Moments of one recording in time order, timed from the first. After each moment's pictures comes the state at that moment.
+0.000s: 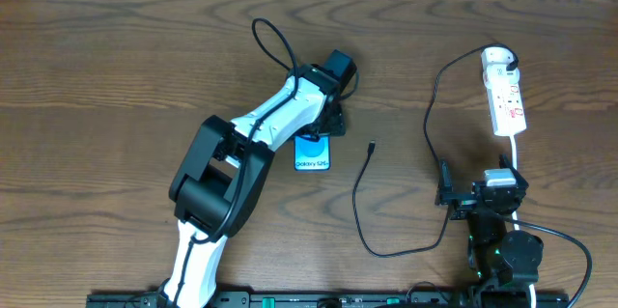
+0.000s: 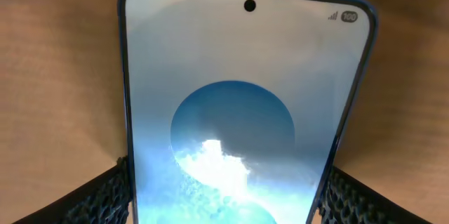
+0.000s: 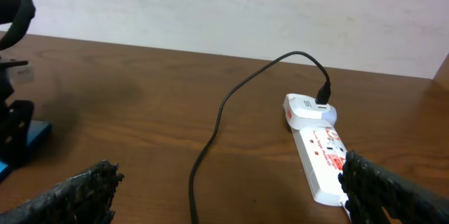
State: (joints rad) left arm -0.59 2.15 1.56 -0.91 -0.06 -0.70; right arm 0.00 0.04 0.01 -0.07 -0.06 -0.09
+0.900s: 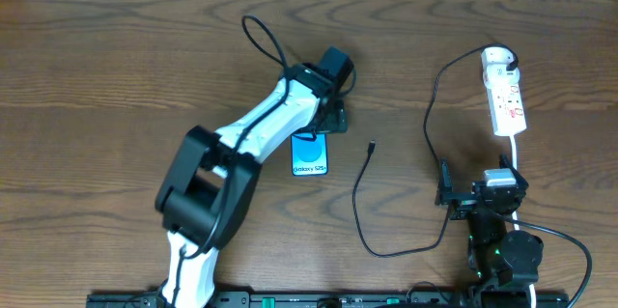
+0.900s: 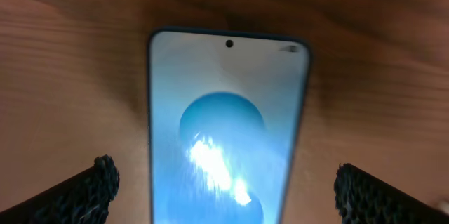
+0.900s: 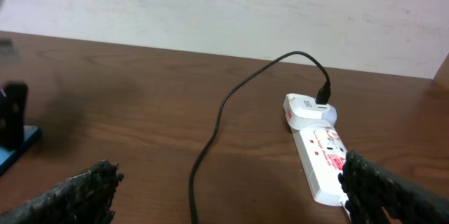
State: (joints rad) left arm -0.58 2.08 1.51 -0.86 -0.09 -0.70; right arm 0.00 0.04 0.01 -0.07 -0.06 -0.09
